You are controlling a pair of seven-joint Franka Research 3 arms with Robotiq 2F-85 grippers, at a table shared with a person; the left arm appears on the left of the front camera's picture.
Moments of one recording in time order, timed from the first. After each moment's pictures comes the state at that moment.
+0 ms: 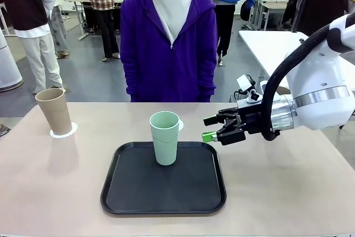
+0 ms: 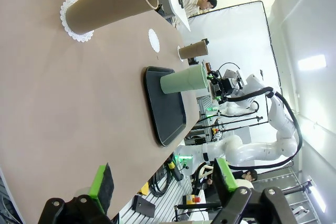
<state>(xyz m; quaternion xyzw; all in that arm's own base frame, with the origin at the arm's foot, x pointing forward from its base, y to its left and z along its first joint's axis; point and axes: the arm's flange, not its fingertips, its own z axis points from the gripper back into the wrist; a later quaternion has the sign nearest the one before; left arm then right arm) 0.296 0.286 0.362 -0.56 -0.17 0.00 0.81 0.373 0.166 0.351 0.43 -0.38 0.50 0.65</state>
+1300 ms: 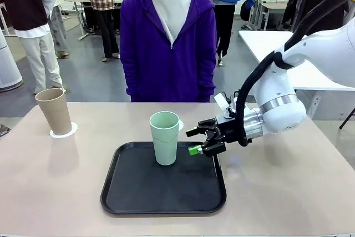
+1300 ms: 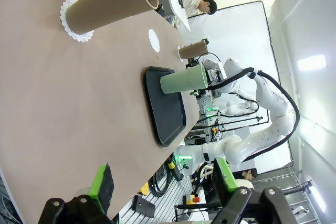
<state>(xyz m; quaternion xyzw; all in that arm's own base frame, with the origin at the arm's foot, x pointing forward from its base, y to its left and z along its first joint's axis) 0.296 0.286 0.362 -0.56 -0.17 0.00 0.81 0.439 0.212 0.266 0.47 -0.37 0.56 0.57</state>
